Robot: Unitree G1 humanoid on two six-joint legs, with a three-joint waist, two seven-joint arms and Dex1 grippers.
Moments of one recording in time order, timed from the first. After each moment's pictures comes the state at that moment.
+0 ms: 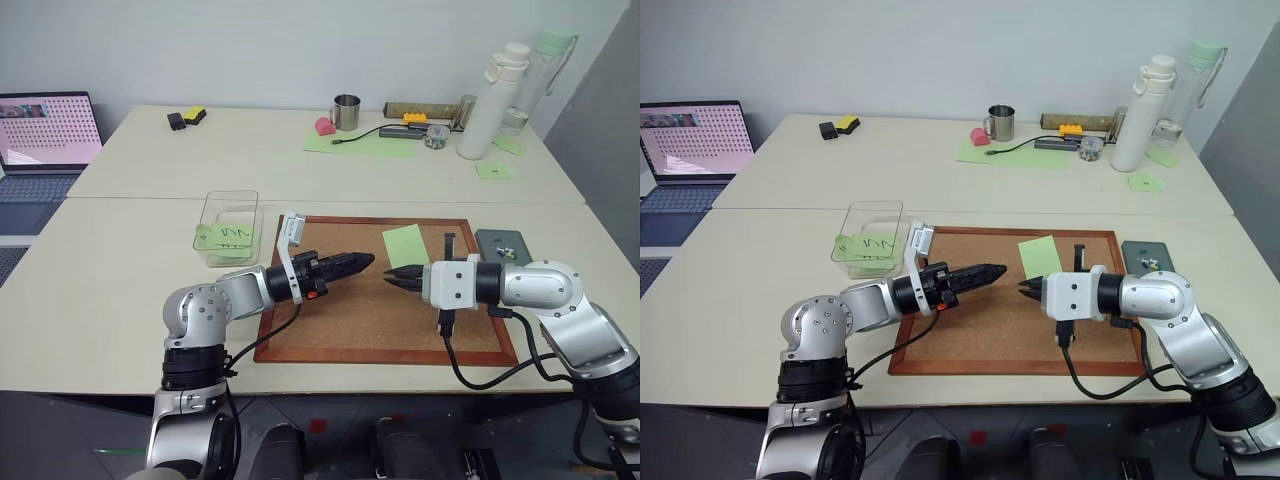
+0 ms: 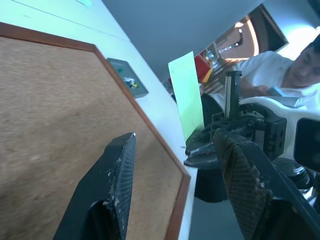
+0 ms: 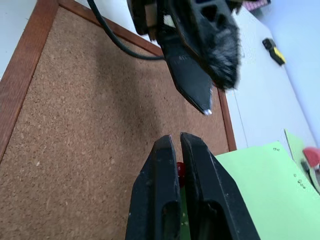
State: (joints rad) left arm -0.53 0.19 0.19 -0.05 -0.92 1.22 -0.63; right arm -0.41 -0.77 0.25 -0.32 0.02 -0.01 0.98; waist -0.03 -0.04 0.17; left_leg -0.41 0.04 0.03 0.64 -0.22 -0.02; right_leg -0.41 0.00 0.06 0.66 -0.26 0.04
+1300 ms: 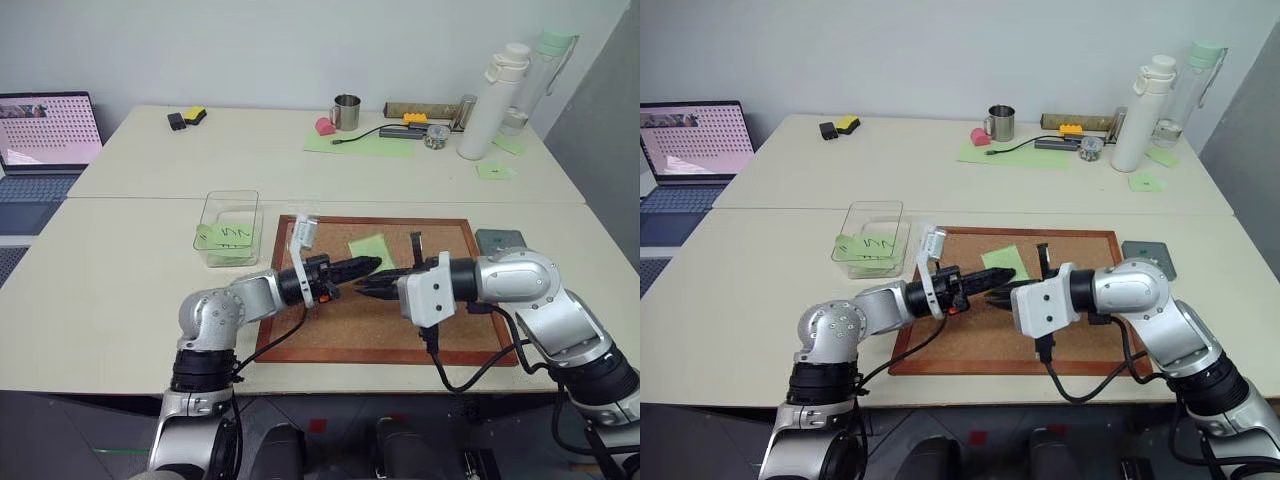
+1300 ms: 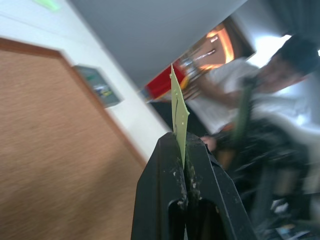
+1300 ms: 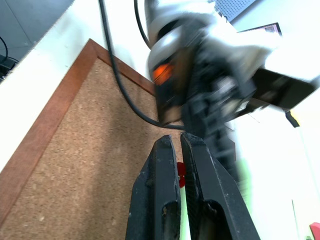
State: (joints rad) left arm -0.51 0.20 0.05 -0.02 -0.87 1.08 -0.64; right arm -0.53 -0.70 0.31 -0.35 0.02 -0.02 1.06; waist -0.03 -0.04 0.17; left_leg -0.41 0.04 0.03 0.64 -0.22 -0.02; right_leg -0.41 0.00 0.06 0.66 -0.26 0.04
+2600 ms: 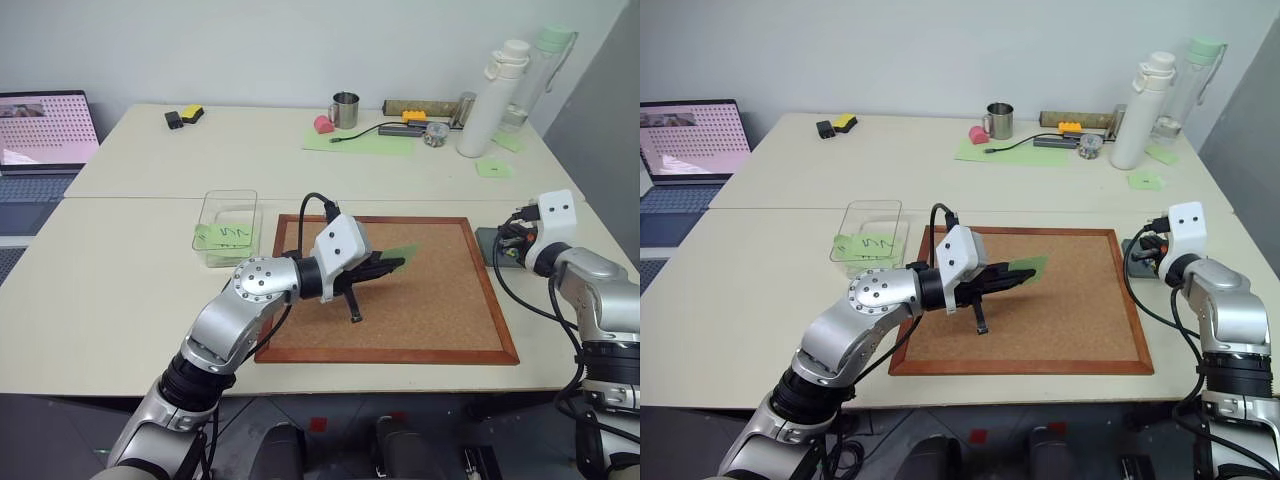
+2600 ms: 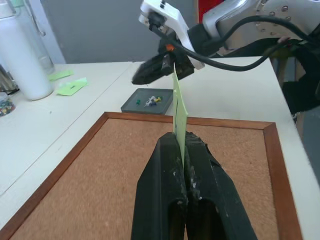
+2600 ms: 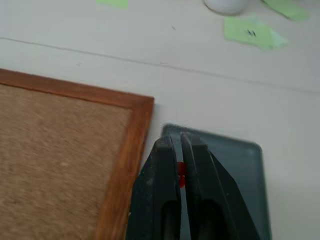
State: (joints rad) left arm -0.52 0.40 -0.34 -0.30 -0.31 0.46 -0.74; right arm -0.49 -0.59 -0.23 0.15 0.22 0.68 0.41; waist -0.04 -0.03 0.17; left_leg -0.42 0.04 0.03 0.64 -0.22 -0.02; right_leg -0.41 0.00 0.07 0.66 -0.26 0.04
